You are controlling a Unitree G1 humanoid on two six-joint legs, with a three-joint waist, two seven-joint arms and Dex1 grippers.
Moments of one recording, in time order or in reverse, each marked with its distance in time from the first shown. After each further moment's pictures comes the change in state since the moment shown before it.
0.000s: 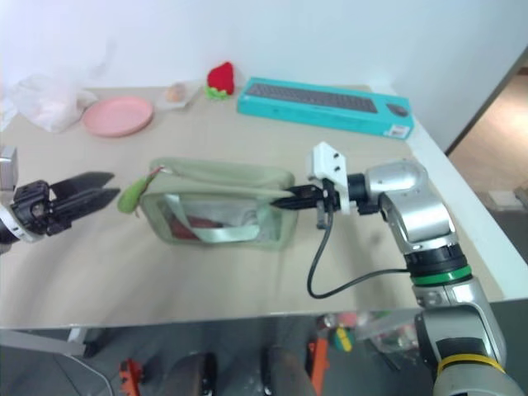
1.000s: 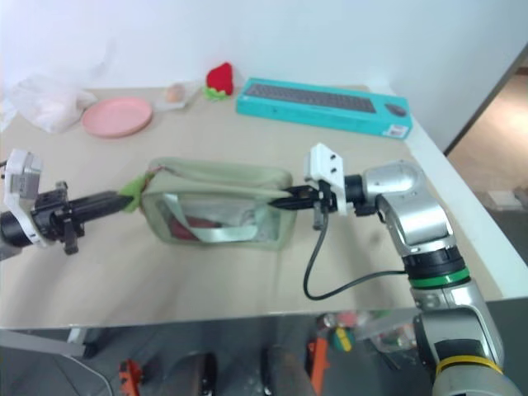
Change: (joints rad) left arm -0.082 -0.037 -0.071 0.037 0.077 -0.023 0.020; right arm 0.015 0.004 -0.004 -0.036 -0.008 0.021 -0.030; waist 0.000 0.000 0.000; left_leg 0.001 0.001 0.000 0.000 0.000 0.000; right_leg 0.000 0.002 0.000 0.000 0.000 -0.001
